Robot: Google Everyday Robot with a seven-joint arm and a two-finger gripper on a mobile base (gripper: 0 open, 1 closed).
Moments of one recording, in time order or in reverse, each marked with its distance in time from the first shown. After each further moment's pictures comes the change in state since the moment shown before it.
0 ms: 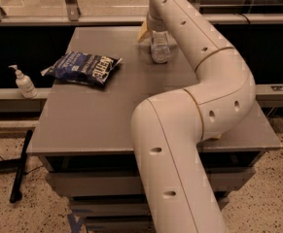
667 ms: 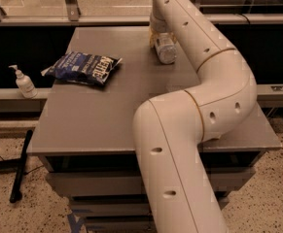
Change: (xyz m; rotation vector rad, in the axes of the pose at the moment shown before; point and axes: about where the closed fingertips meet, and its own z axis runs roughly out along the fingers) arm 0.009 -0.013 0.001 0.020 0.036 -0.069
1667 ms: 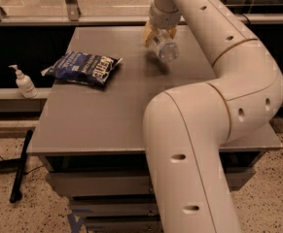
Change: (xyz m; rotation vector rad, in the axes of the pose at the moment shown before) arm 0.036 0.024 -0.053 -0.160 0.086 -0.138
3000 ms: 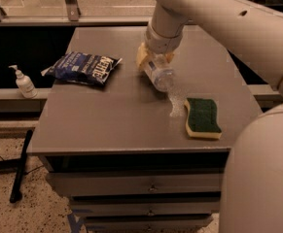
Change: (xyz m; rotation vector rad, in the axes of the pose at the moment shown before) arm 0.102 0.054 -0.021 -0.079 0.010 -0.007
